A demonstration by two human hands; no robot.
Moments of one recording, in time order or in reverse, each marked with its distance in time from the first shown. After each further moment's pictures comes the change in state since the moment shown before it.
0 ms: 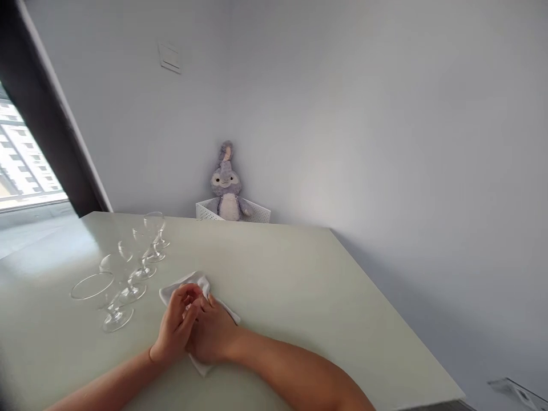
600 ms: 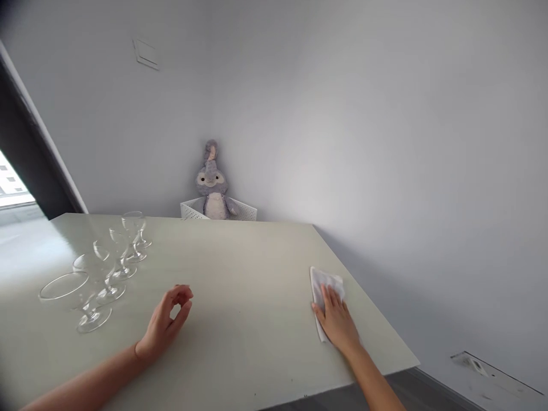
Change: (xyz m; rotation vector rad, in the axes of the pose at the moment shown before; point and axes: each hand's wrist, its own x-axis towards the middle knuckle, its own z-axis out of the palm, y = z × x) left_hand -0.003 -0.001 0.007 0.124 -0.156 0.209; right_hand -0.297 0.129 -0.056 -0.290 0.040 1.221
